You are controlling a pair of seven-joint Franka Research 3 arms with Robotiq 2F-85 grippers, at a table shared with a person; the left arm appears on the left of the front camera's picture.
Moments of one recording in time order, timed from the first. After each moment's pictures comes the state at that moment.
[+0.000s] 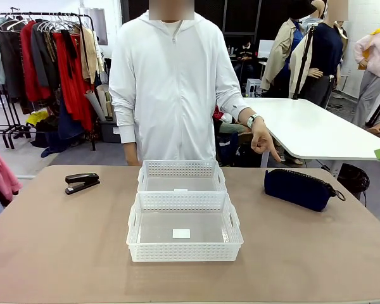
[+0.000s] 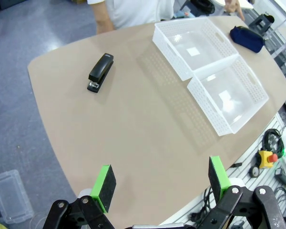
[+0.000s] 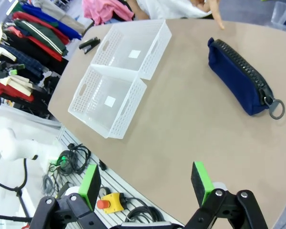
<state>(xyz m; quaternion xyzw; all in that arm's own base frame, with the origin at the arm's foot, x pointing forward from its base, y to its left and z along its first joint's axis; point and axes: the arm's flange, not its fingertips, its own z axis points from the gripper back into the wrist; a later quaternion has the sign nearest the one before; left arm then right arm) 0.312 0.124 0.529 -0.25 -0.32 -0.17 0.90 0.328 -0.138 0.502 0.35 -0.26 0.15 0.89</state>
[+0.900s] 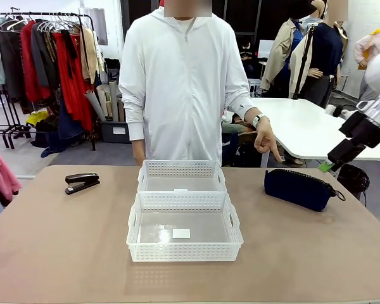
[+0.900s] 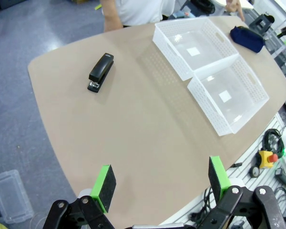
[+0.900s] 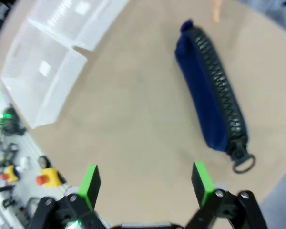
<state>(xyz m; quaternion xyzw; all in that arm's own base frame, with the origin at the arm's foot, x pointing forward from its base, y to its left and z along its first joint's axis) 0.312 0.124 0.529 -0.25 -0.32 -0.17 0.90 0.499 -0.084 0.445 0.21 -0.12 0.28 0.93</state>
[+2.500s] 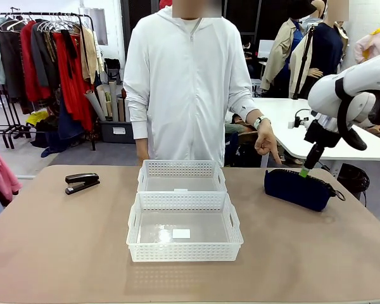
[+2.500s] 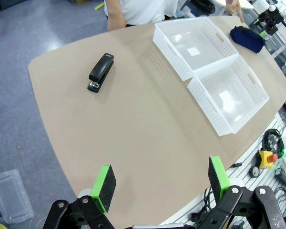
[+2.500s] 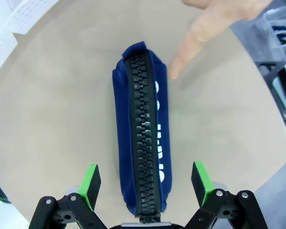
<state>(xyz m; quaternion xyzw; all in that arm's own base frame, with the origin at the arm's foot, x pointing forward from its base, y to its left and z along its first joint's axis) 0.312 0.125 0.529 -0.25 -0.32 -0.17 0.90 0.611 -0.048 0.389 0.07 -0.09 0.44 0.89</state>
